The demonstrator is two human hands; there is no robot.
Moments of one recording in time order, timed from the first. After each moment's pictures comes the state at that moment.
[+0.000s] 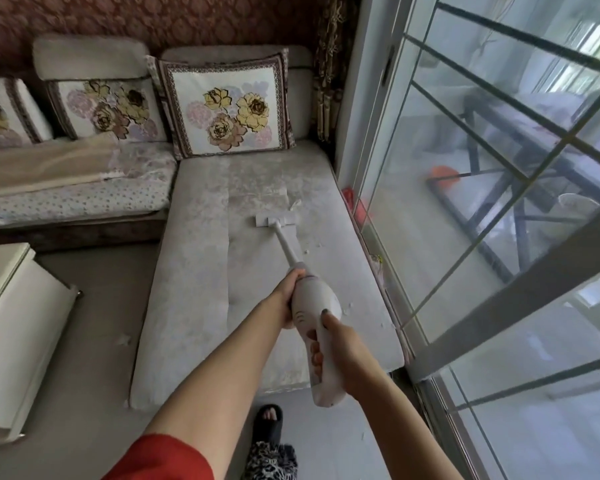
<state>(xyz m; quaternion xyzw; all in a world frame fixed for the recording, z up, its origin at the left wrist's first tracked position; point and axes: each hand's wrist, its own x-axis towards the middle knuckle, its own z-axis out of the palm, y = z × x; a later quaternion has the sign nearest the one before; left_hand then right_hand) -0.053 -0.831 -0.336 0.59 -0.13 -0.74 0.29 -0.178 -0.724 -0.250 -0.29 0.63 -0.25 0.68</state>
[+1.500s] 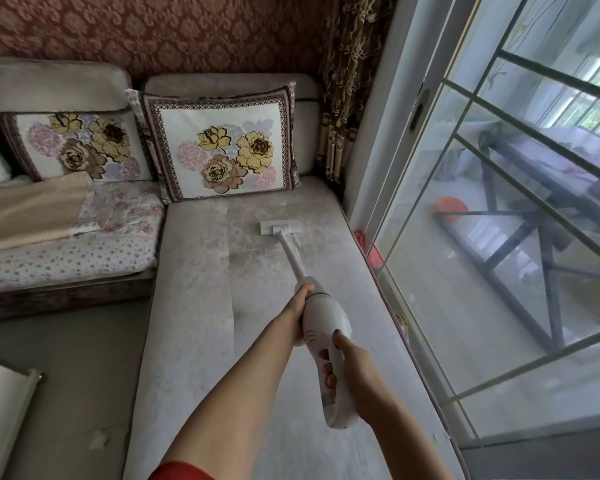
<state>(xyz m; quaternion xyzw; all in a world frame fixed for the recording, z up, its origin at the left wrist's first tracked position) 0.094 -1.134 -0.349 0.57 -0.10 -0.76 0.29 -0.018 -1.015 -0.254 -0.24 0.67 -0.27 0.65</state>
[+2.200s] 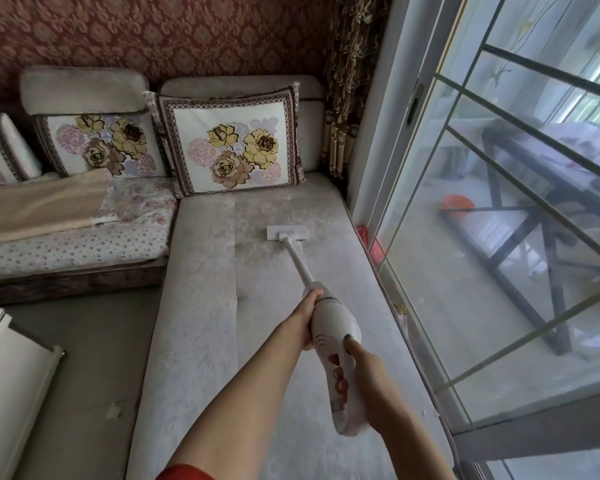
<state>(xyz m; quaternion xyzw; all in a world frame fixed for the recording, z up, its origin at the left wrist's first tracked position) 0.033 -1.042 -0.327 0.60 -0.09 -0.75 0.28 -0.083 -0.931 -0.249 -0.23 0.66 -0.28 0.66</state>
